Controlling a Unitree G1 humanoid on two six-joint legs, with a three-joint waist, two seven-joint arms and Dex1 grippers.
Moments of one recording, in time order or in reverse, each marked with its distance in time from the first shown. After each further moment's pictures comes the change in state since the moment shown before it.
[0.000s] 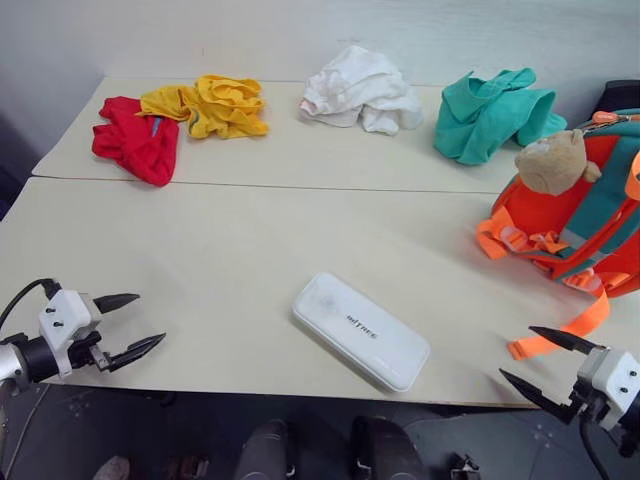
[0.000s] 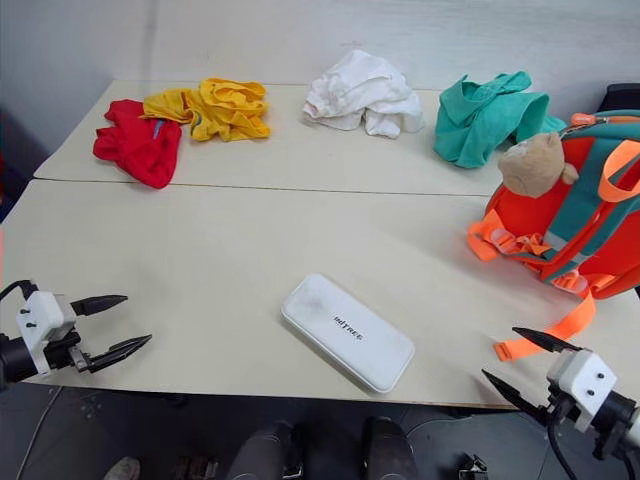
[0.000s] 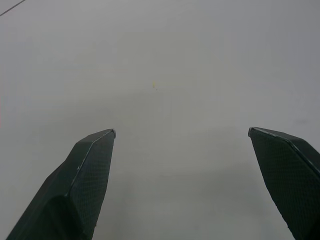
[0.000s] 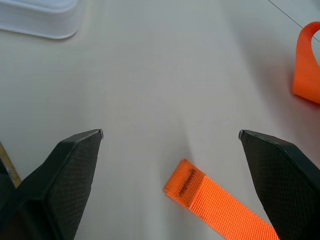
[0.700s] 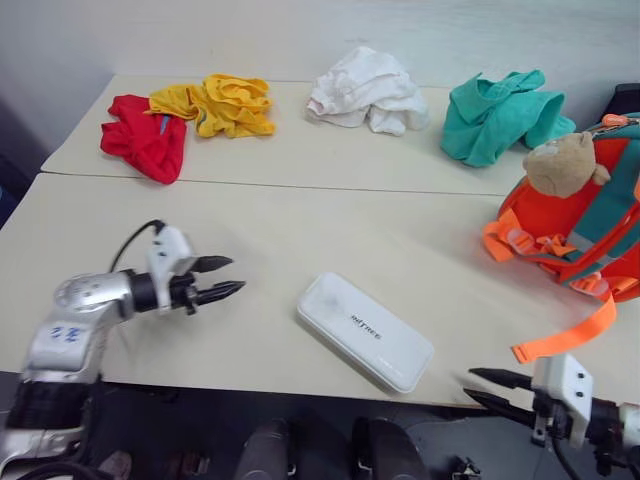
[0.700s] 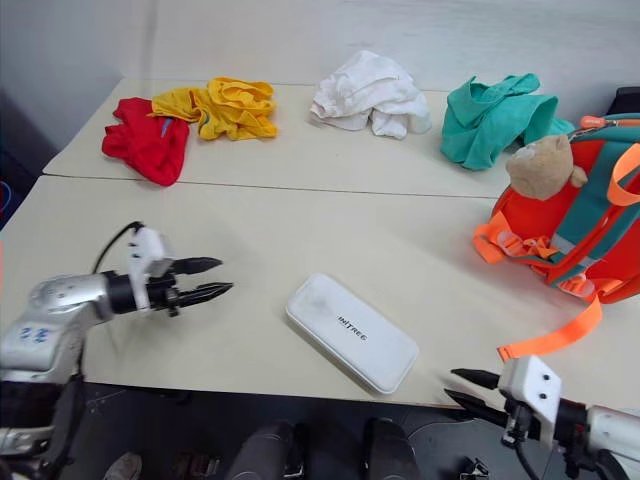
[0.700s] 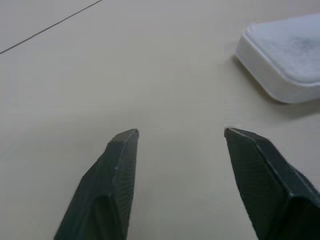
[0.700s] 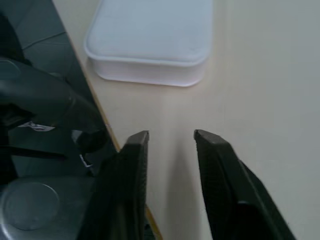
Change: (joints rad) left arm -0.534 -0.147 -0.434 -0.084 0.042 0.382 0.097; right arm 0.091 -0.086 0.162 -0.365 0.060 0.412 0.032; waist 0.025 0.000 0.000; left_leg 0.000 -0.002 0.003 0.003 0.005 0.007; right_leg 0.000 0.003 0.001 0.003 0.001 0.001
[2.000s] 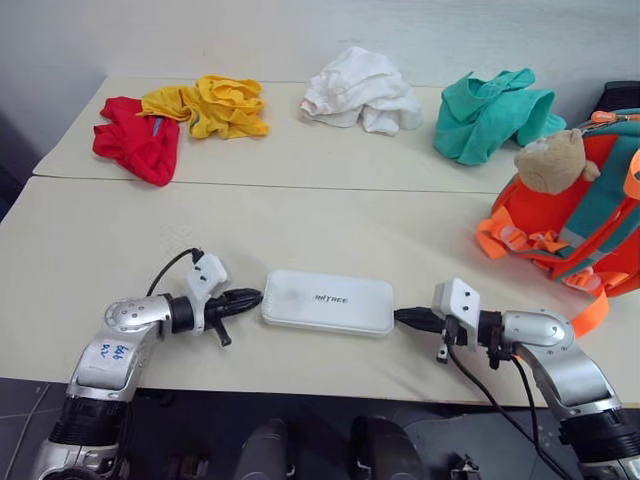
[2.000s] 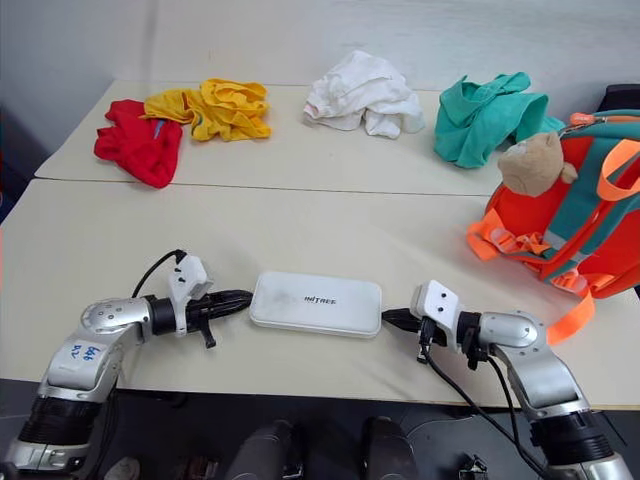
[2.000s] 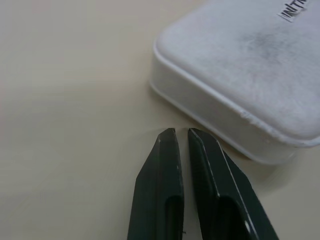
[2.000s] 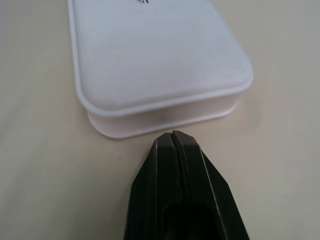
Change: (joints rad) left arm 0.151 -0.085 0.038 -0.101 0.060 0.110 0.069; right arm -0.696 0.114 0.391 0.309 -0.199 0.067 -0.054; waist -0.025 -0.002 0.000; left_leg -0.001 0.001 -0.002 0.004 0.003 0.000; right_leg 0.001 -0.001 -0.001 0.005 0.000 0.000
